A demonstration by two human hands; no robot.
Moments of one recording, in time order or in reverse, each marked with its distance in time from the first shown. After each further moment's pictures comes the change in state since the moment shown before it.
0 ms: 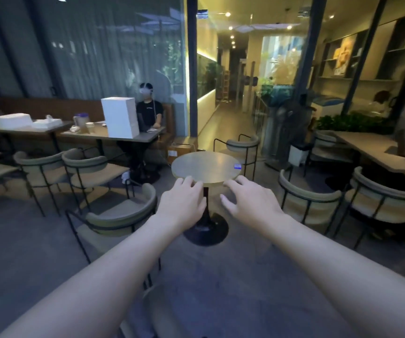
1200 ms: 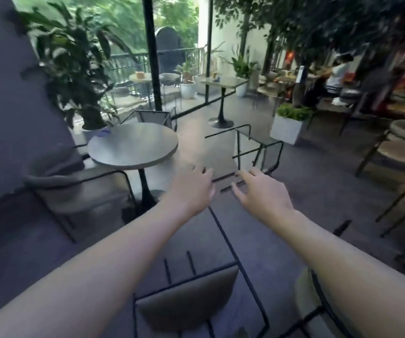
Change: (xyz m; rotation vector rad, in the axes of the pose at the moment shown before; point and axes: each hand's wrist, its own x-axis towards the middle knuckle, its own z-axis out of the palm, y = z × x) left_hand 0.014 -0.176 0.084 0.761 0.026 -1.788; right_hand 0.309 -0.298 0.265 0.844 -0.215 -1.739
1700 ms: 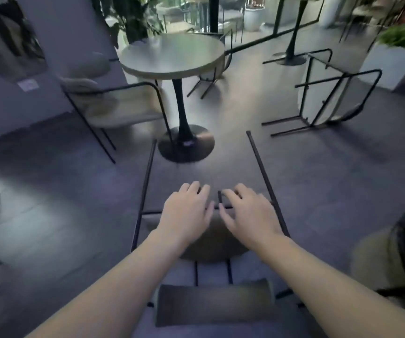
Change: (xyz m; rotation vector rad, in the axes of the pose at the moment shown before) left_hand -0.197 0.022 0.290 0.091 -0.115 -0.282; right_hand -0.157 0.021 0.327 0.173 -0.139 -0.347
